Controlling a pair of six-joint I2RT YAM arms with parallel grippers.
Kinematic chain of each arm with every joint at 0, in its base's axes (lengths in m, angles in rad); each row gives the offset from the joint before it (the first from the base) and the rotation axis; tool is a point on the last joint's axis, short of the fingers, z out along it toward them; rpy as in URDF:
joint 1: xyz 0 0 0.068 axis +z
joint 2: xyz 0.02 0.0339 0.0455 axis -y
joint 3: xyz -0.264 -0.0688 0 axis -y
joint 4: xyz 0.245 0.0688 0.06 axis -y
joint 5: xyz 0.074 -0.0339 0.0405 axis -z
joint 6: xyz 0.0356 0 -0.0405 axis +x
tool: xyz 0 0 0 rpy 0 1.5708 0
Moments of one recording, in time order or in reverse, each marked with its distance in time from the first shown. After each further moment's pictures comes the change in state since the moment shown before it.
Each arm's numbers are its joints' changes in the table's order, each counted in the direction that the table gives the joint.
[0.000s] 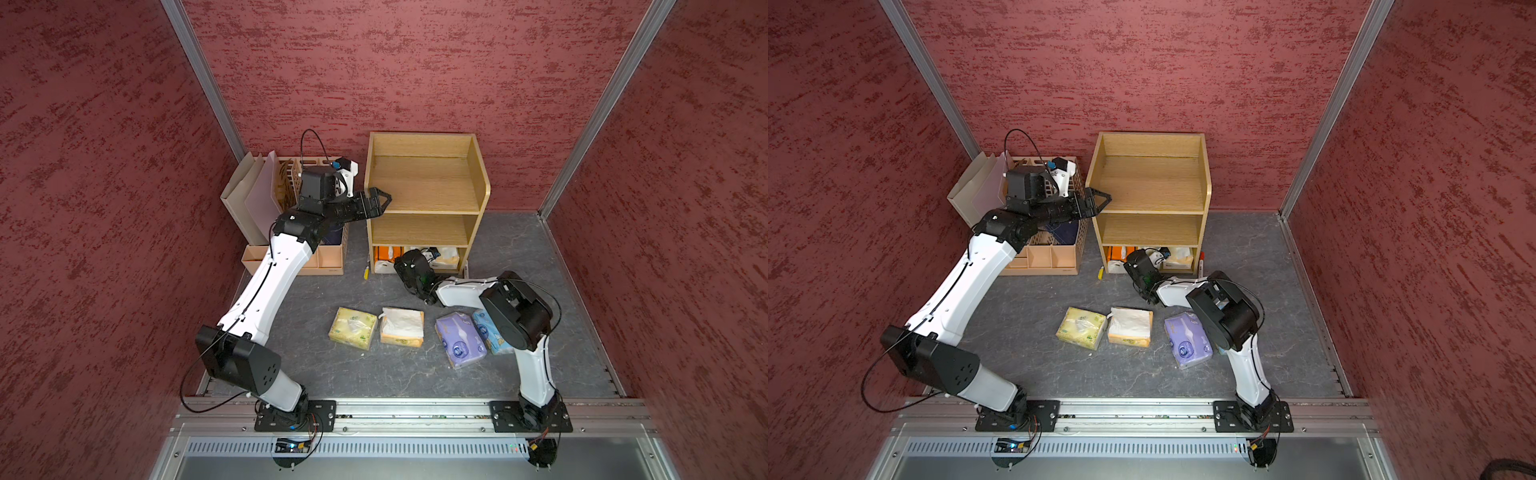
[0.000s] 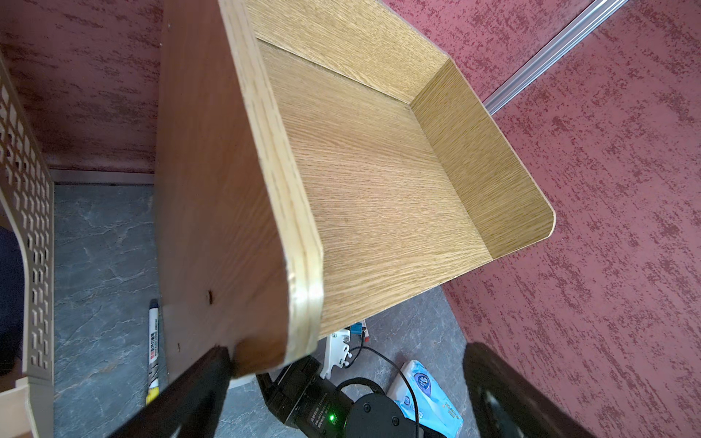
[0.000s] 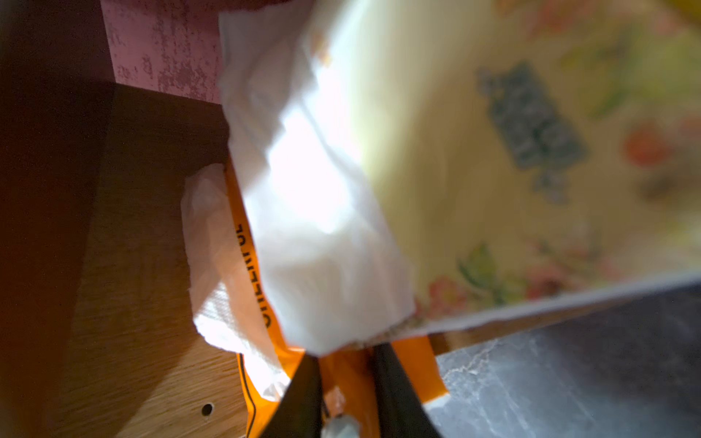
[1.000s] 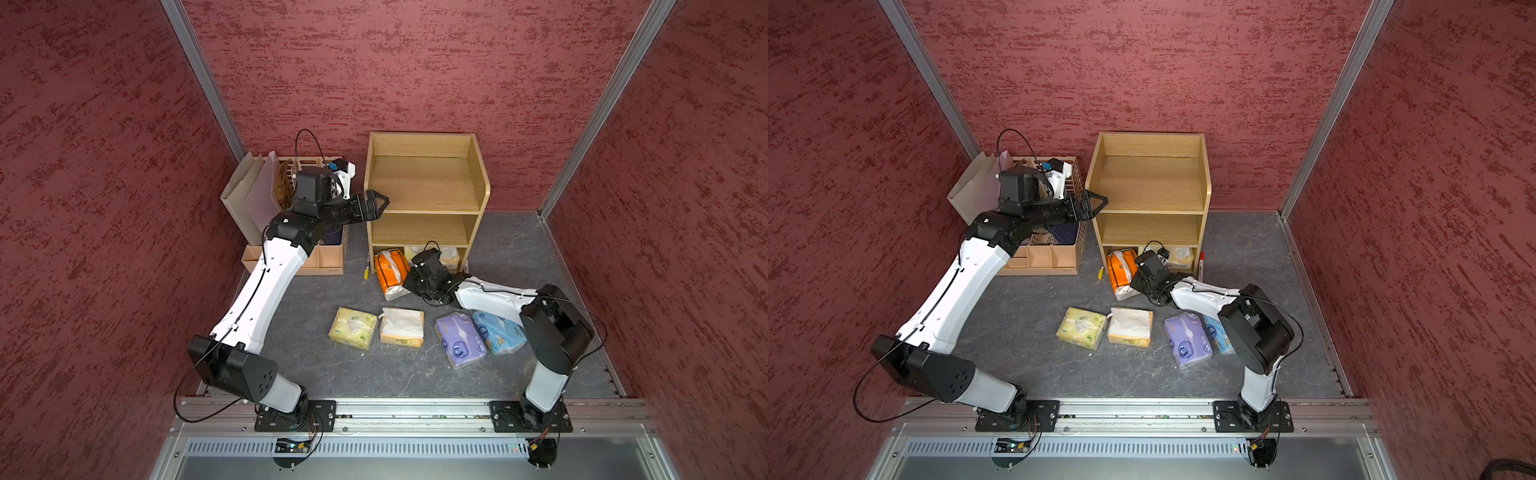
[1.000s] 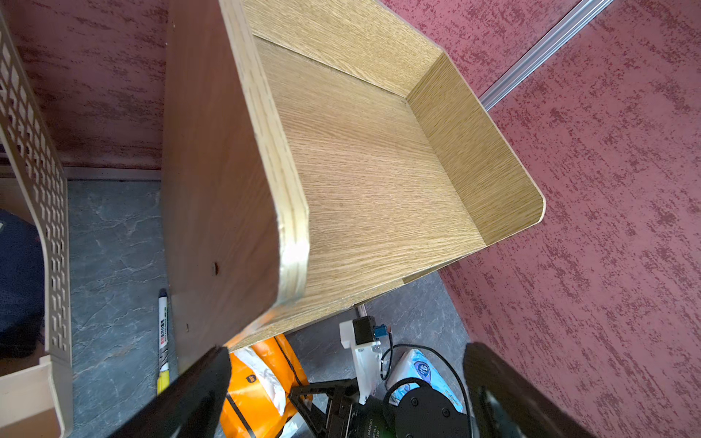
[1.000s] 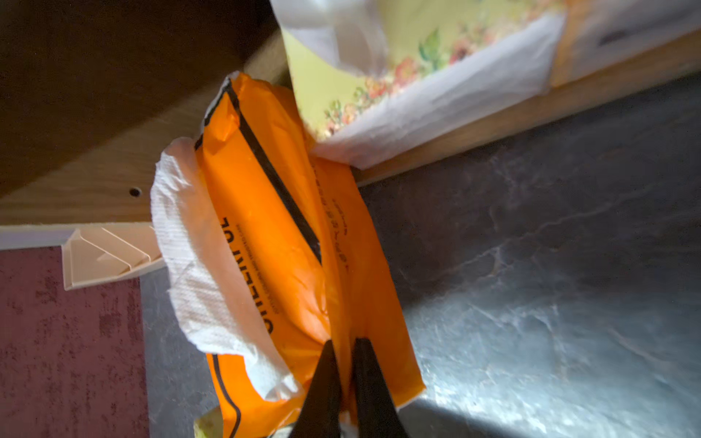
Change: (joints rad) left arm 0.006 0.049 -0.006 -0.051 -0.004 0.023; right arm 0.003 0.282 -0.101 -0.471 -0.235 -0.409
